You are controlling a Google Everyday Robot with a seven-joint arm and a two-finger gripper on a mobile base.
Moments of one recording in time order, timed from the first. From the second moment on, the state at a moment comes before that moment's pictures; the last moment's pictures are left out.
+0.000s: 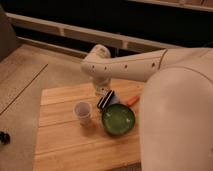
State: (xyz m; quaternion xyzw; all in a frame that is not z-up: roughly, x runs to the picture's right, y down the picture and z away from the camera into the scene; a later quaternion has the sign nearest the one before) arm -0.044 0.002 0.799 -0.12 0.17 0.77 0.60
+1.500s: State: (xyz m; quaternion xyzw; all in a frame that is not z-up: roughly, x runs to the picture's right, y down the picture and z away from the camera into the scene) arm -0.048 0.056 0.777 -0.14 0.19 0.78 0.59
